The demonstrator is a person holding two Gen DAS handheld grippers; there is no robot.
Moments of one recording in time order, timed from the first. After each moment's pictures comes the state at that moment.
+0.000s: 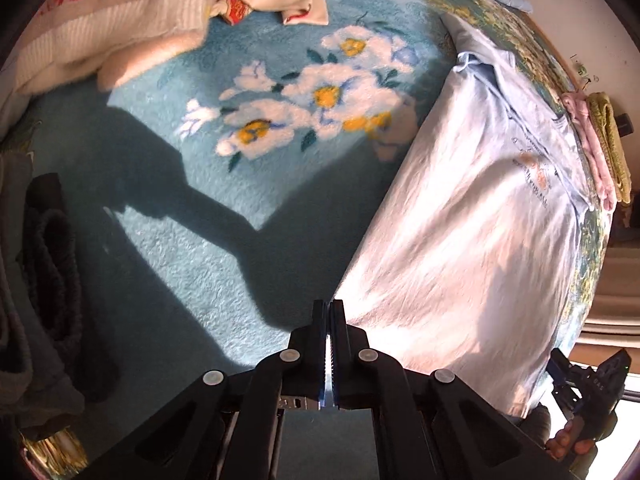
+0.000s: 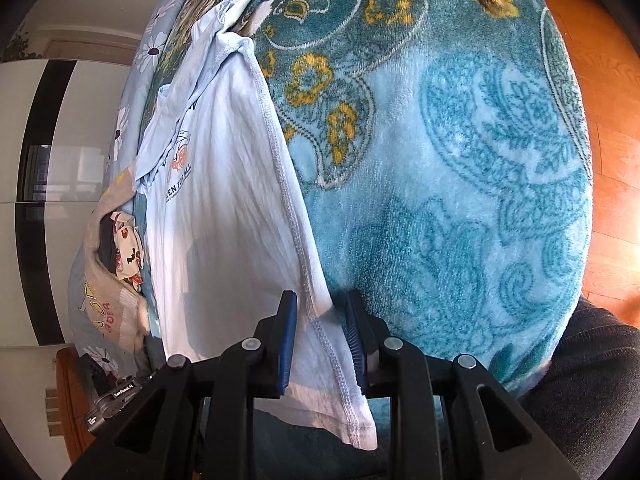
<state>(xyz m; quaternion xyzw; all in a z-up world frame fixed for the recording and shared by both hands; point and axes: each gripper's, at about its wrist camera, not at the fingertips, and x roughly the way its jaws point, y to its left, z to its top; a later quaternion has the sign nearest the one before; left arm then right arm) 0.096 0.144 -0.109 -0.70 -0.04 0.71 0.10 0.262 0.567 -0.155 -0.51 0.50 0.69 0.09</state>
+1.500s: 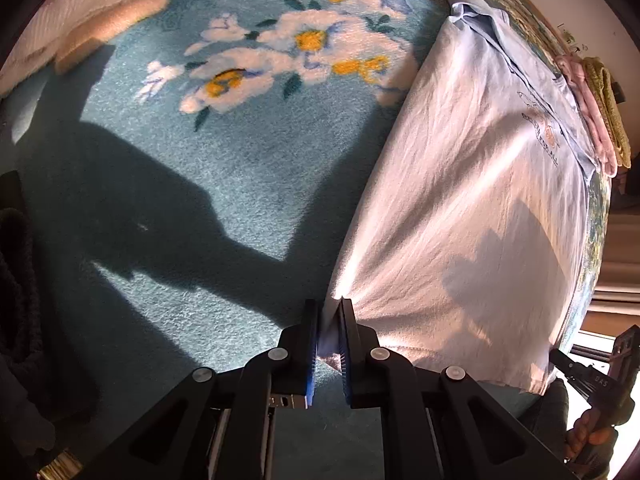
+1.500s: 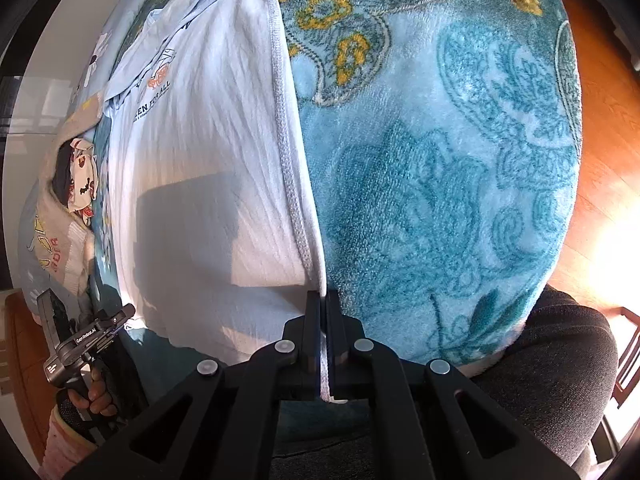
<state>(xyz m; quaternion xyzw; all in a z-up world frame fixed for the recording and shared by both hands) 0.095 0.206 -0.135 -0.71 -0.01 0.69 0.16 0.251 0.531 -0.156 -0.62 0.40 0.67 0.09</state>
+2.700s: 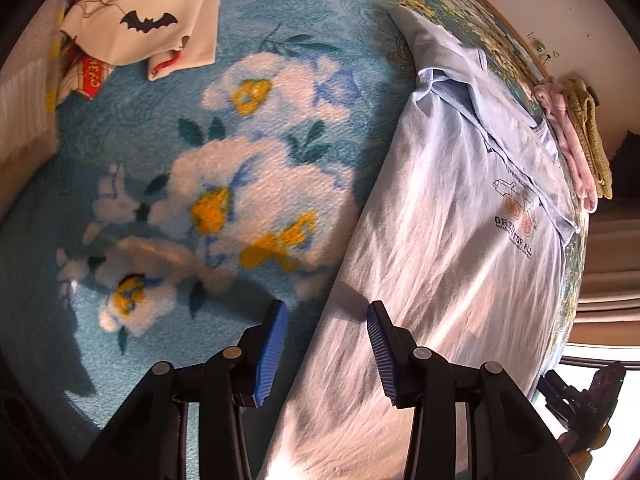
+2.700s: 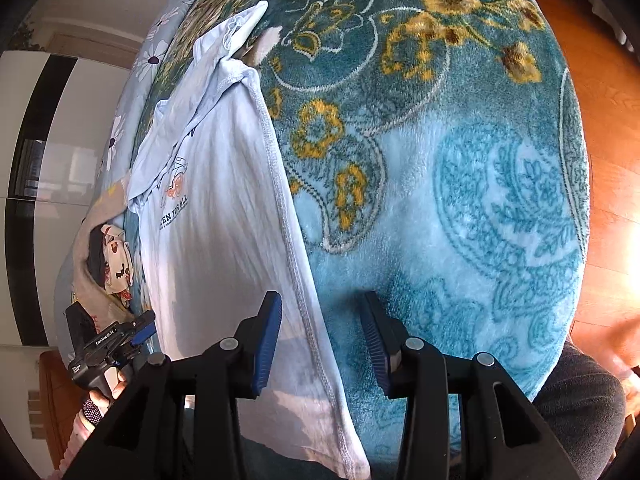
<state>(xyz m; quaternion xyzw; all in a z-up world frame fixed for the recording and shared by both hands) -0.027 0.281 -0.140 -0.67 -0.03 0.71 0.22 0.232 0.578 -0.142 -0.51 0.46 0.72 0.11</state>
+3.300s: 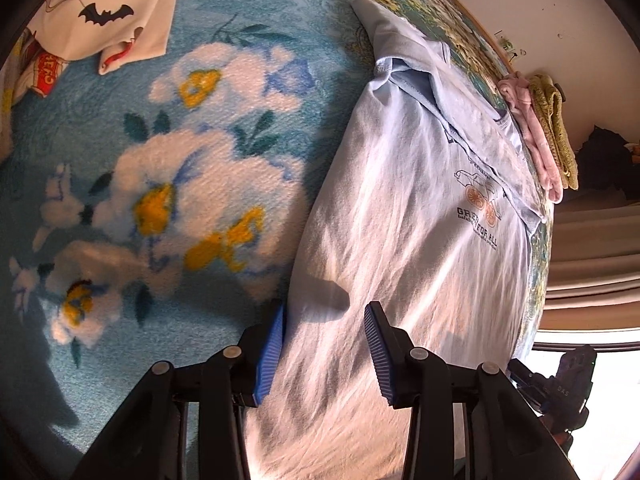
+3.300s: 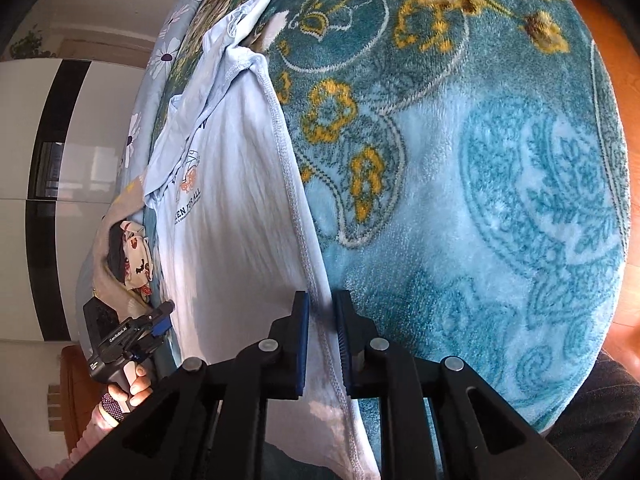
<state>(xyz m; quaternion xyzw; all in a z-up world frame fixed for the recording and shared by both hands) -0.019 0.200 -0.160 -0.67 -0.08 0.68 0.29 0.238 0.578 -0.160 -0.49 0.50 0.71 0.07</state>
